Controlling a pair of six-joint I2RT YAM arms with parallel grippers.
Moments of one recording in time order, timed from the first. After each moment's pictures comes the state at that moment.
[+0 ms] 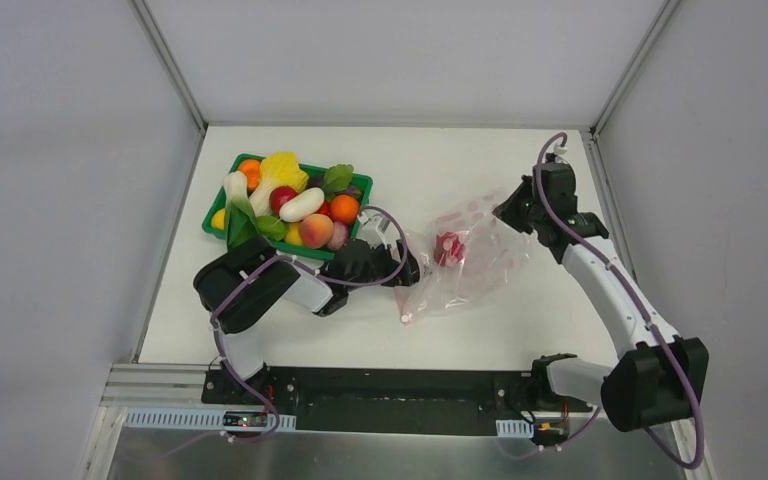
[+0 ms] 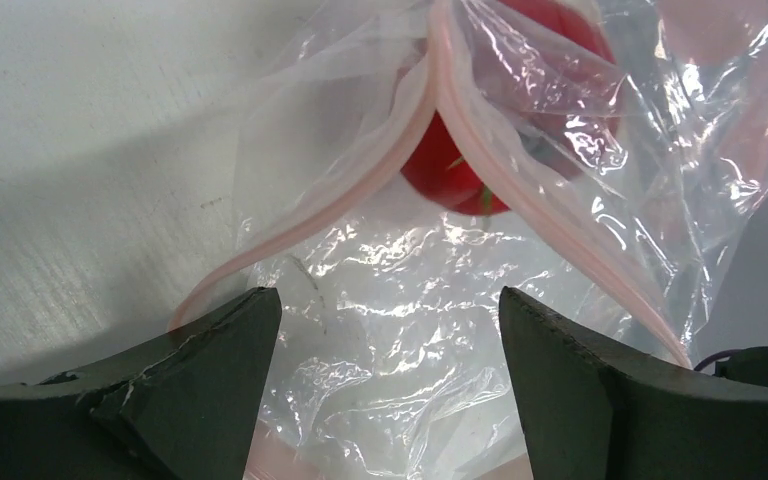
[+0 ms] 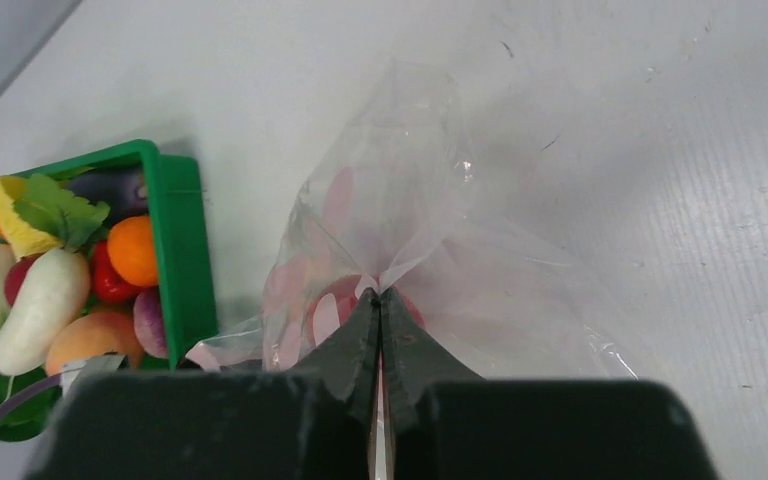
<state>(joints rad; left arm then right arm) -0.81 1.80 0.57 0.91 0.13 -0.81 0.23 1.25 1.01 -0.49 0.03 0.71</state>
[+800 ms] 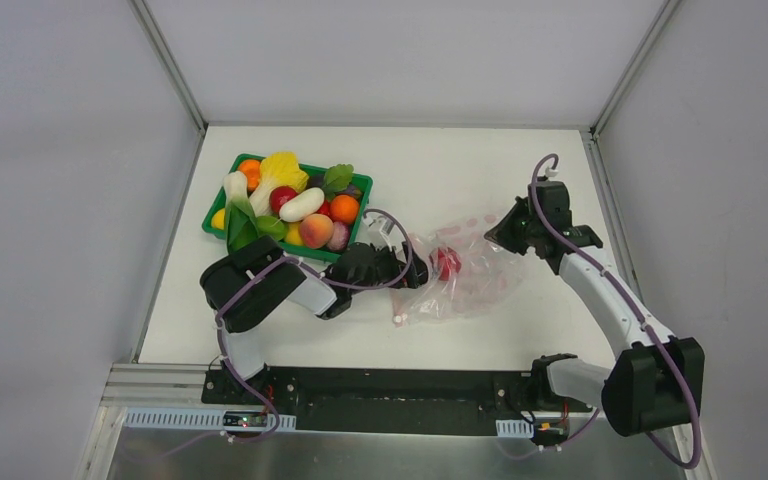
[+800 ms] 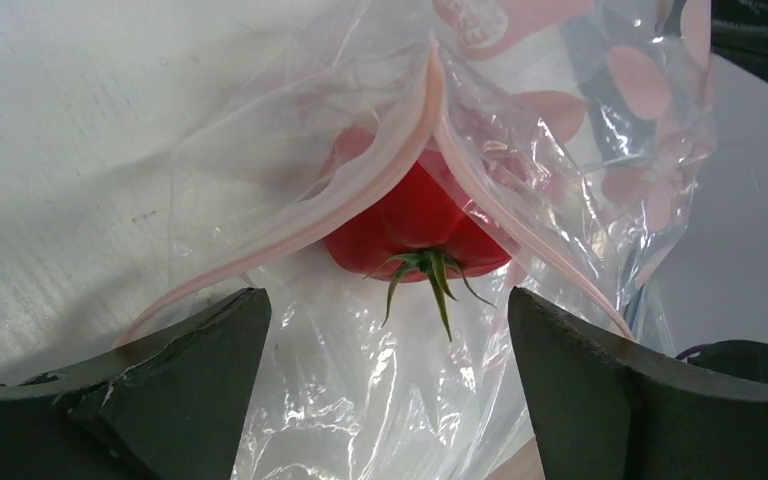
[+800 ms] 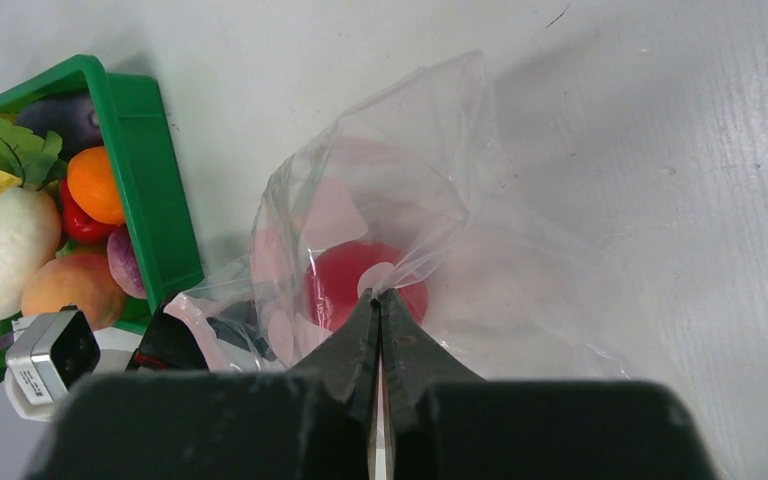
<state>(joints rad) -0.85 1.83 0.57 1.01 0.12 -0.83 0.22 1.19 0.88 -0.49 -0.10 0.77</state>
